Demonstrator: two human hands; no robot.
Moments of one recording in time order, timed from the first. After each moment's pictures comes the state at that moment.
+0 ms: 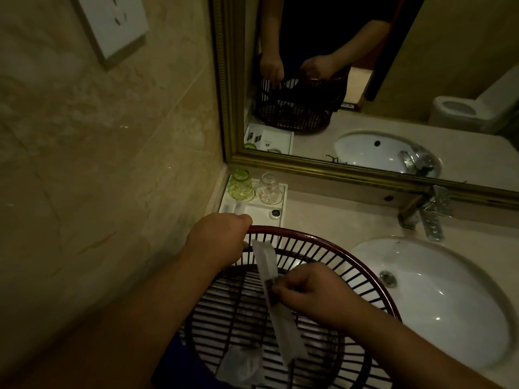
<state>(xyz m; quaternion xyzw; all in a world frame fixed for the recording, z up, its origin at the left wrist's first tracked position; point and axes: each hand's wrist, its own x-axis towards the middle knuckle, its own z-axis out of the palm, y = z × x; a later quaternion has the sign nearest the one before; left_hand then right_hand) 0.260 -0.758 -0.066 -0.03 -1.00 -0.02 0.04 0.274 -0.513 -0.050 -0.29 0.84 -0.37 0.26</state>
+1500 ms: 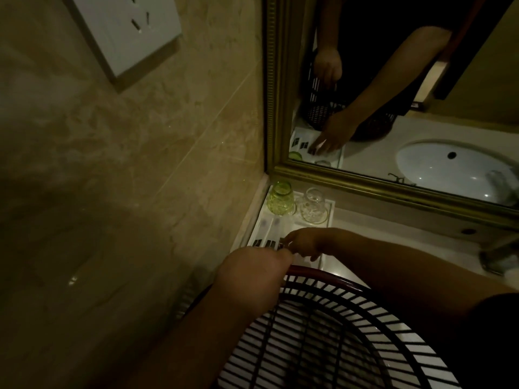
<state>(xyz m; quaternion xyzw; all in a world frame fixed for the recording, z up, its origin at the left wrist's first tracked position) 0.257 -0.758 -0.063 -0.04 -1.00 -0.04 0.01 0.070 -0.663 -0.145 -0.22 0.83 -0.11 0.50</state>
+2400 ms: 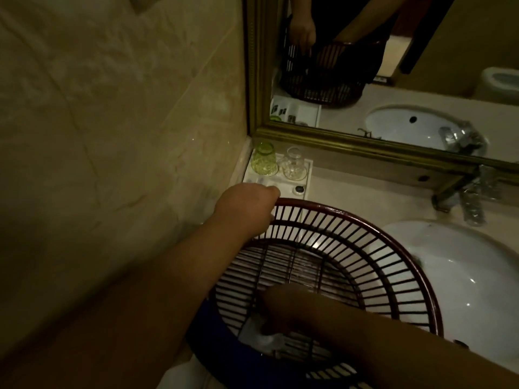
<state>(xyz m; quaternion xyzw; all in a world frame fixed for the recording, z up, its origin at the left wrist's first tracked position) 0.260 -0.758 -0.068 -0.03 -1.00 -0.01 0.04 0.320 -0.595 -0.168 -0.44 0.77 0.04 0.46</state>
